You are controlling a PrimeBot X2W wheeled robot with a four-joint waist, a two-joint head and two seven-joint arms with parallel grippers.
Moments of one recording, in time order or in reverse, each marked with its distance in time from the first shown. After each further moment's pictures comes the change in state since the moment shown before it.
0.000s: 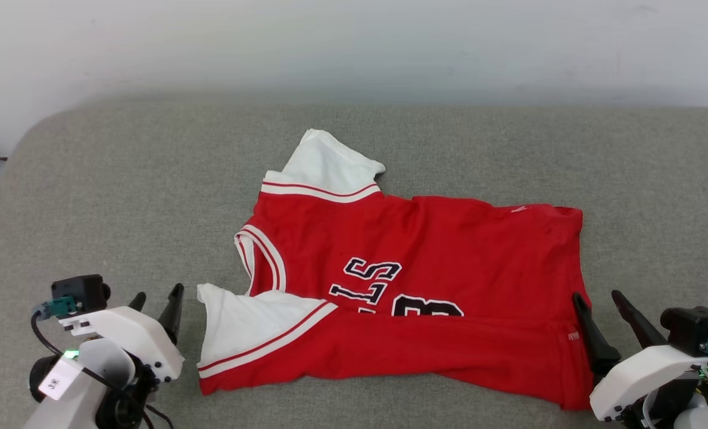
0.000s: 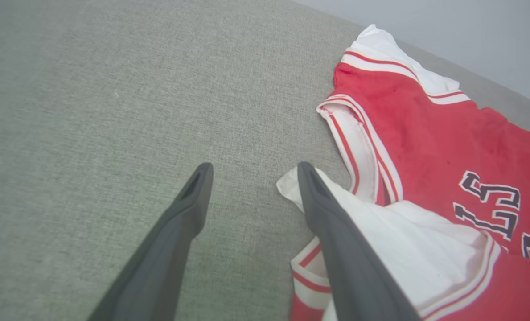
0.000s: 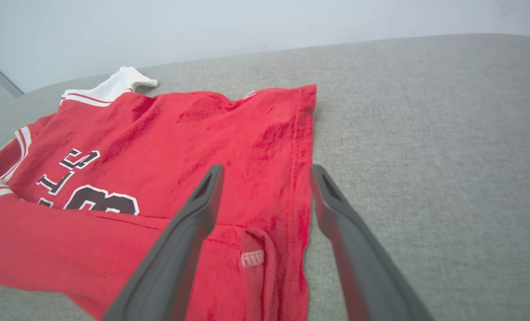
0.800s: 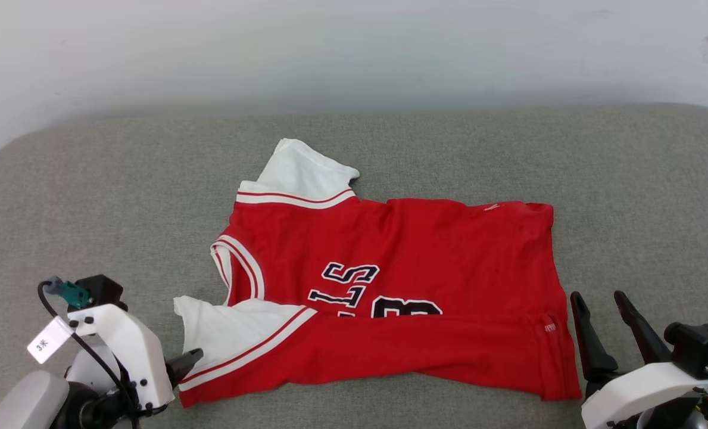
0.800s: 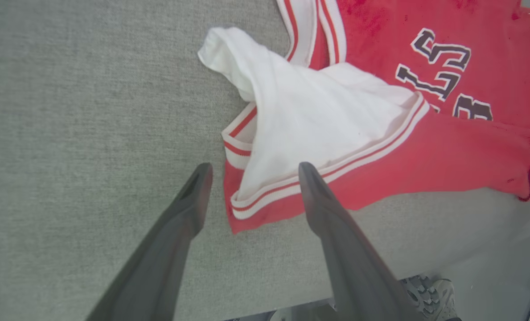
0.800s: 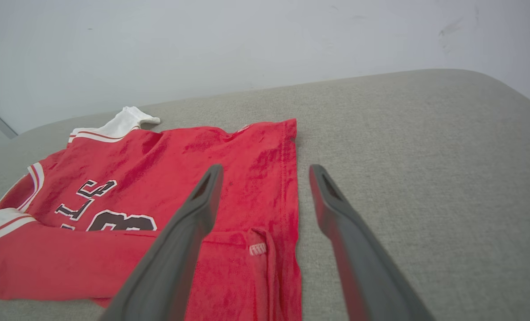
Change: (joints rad) left arm 0.086 0.216 -0.036 -0.378 -0.211 0.123 0.623; right arm 0.129 0.137 -0.101 -0.244 -0.124 0.000 0.008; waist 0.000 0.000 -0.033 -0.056
